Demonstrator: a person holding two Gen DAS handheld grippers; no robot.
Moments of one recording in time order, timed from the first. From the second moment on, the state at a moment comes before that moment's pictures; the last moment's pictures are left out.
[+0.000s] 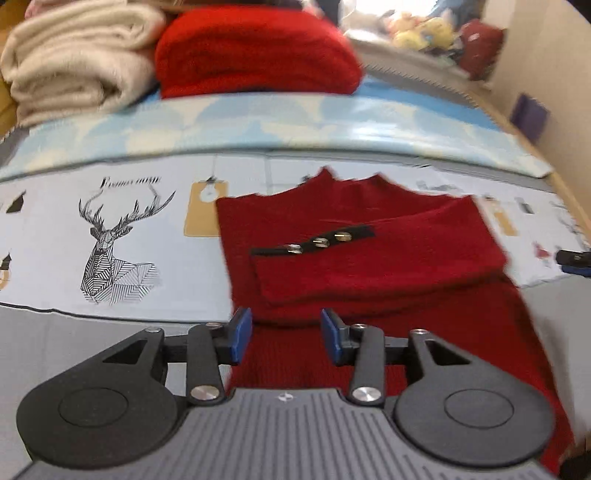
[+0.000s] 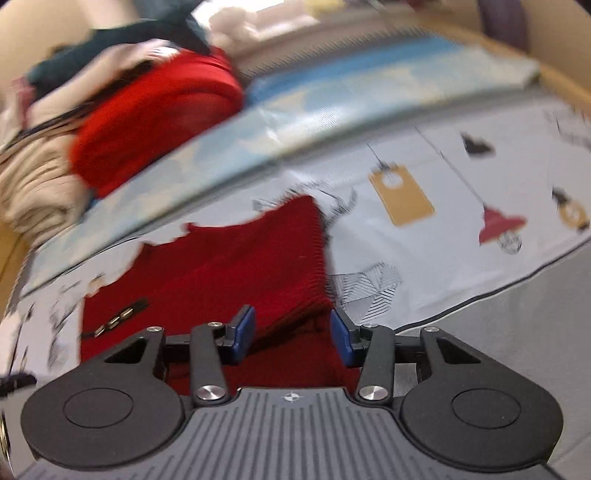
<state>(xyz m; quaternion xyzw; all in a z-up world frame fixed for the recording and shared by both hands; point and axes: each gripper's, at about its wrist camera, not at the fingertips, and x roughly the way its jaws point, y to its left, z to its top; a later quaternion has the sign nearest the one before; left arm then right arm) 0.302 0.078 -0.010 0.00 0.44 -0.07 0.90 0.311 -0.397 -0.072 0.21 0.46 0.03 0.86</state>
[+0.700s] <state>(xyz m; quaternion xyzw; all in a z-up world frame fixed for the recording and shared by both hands) 0.117 0.112 -0.058 -0.01 0.46 -0.07 0.89 0.087 -0.404 -0.057 0.15 0.44 -0.03 0.89</state>
